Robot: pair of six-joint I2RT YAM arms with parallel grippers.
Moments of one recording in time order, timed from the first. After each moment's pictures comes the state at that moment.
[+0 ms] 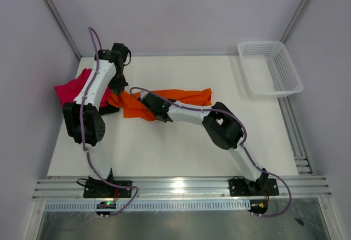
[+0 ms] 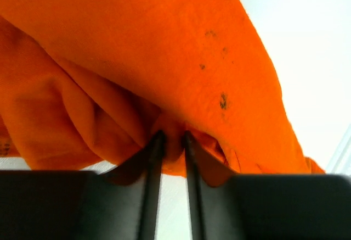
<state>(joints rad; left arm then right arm) -0.18 1.92 1.88 -1.29 -0.34 -0.55 0.95 2.26 1.70 -0.37 0.58 -0.26</state>
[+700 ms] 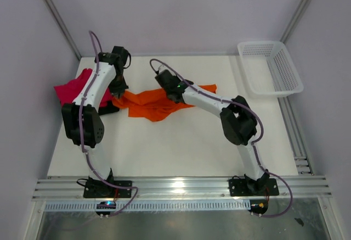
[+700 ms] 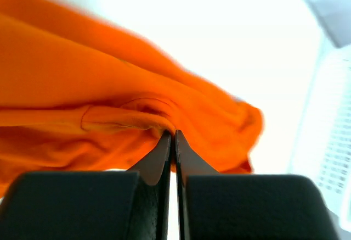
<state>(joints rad) -0.18 1.89 1.80 -1.27 -0.32 -0.55 0.80 2.17 1.76 -0.48 0.68 -0.12</state>
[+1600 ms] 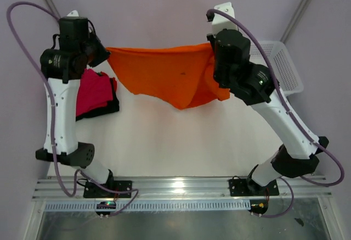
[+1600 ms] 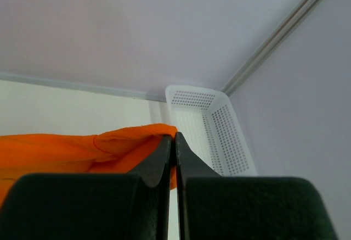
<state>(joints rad) -0.18 1.69 2.39 -1.31 -0.22 -0.61 0.83 1.57 2.11 -0.67 1.02 -0.28</state>
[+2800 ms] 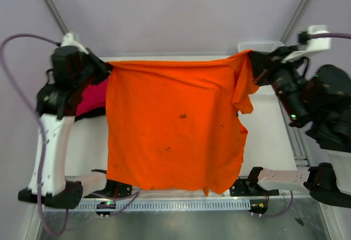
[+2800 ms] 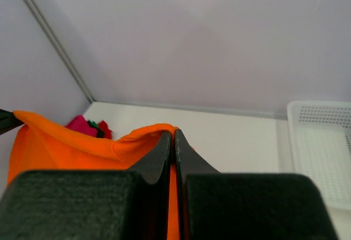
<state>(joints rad) -0.18 1.17 1.84 -0.95 -0.03 -0.65 1.01 1.10 2.04 -0.75 0.72 0.11</state>
